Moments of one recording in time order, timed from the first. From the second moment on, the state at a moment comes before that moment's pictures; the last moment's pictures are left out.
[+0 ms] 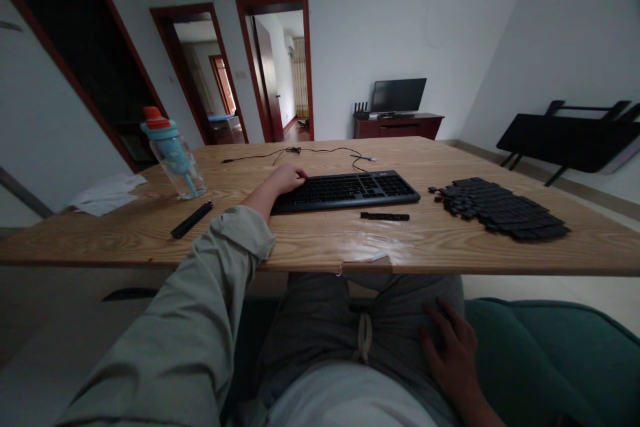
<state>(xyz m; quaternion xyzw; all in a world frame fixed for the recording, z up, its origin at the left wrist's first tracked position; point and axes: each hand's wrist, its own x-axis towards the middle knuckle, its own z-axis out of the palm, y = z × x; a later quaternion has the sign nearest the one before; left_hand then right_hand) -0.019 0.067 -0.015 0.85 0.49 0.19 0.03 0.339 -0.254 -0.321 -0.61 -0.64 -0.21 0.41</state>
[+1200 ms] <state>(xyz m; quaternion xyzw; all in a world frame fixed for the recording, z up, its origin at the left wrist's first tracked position) -0.005 0.035 -0.007 0.83 0.55 0.09 -0.09 0.339 -0.253 -0.320 -0.61 -0.64 -0.21 0.41</state>
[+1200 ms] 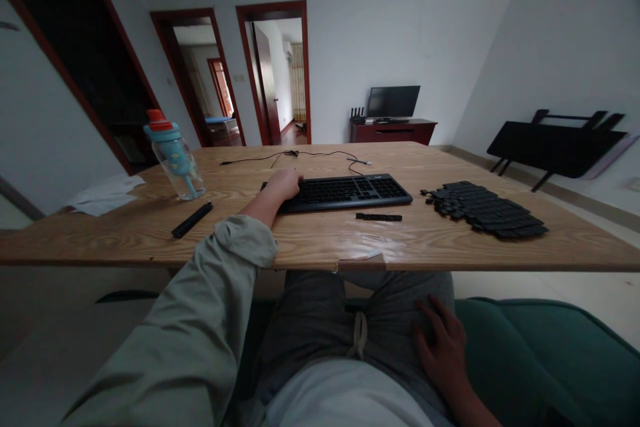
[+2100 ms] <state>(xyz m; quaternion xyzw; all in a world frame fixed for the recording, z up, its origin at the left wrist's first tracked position) 0.088 -0.034 -0.015 0.97 0.18 0.14 0.02 0.341 -0.252 -0.324 -0.61 -0.64 -0.21 0.41</state>
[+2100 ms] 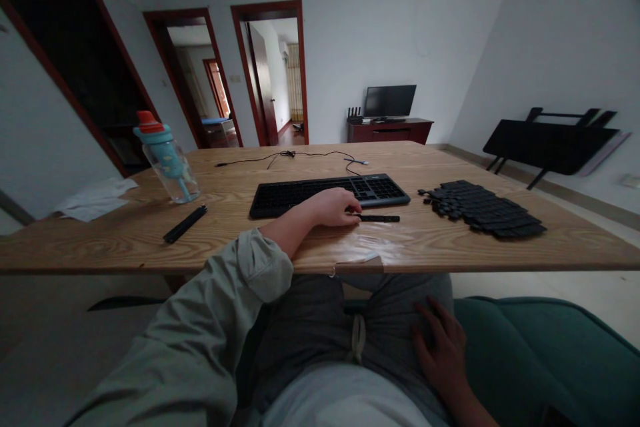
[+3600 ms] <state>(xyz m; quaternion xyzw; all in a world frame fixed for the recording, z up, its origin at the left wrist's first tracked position) -0.027 0.061 -0.004 0.82 0.54 0.19 0.08 0.338 -0.254 -0.322 -0.62 -0.64 -0.20 0.42</state>
